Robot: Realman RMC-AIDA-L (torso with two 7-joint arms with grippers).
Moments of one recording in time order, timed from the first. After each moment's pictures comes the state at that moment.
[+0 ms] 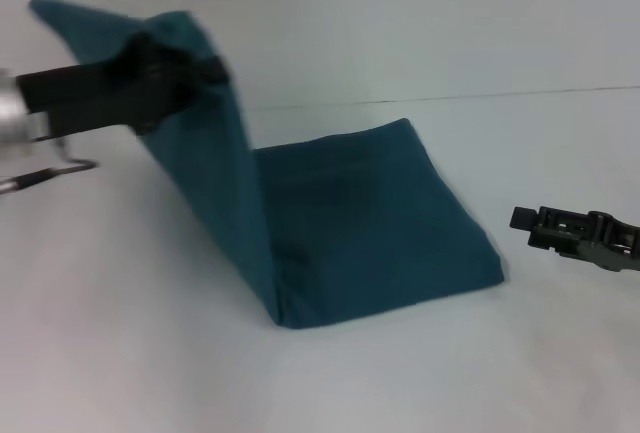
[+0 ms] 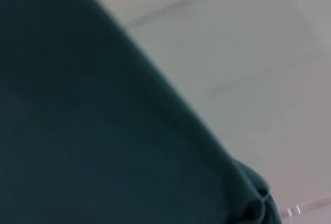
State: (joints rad) left arm -0.77 -2.07 0.50 0.78 1.99 1.56 -2.58; right arm 0.44 1.95 -0.64 -0.52 -1.89 -1.40 2.12
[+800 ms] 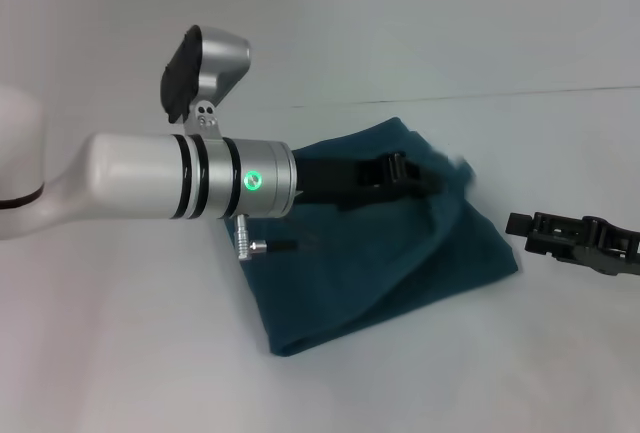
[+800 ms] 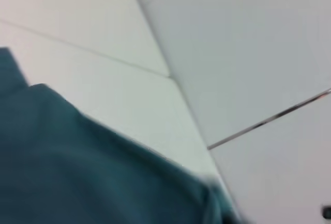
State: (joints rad) left arm -0.99 -2.17 0.96 0.40 1.88 1.09 -2.35; right arm 0.44 1.95 -0.65 -0.51 -1.91 -1.38 2.13
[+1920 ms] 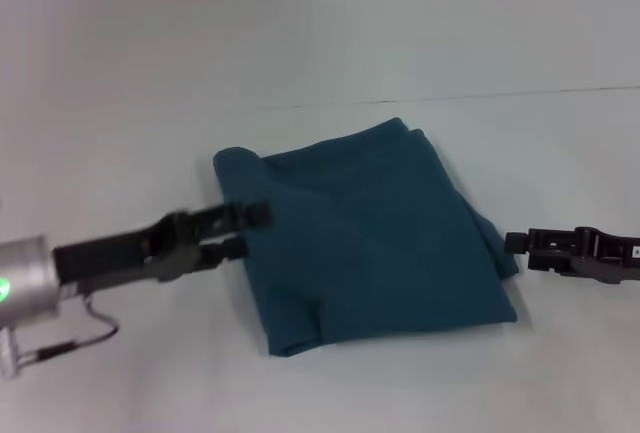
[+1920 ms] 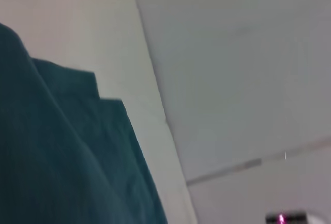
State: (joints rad) left arm -0.54 -2.09 0.81 0.62 1.81 1.51 -2.31; right arm 0.50 1.92 -0.65 -0.51 -2.06 -1.37 2.22
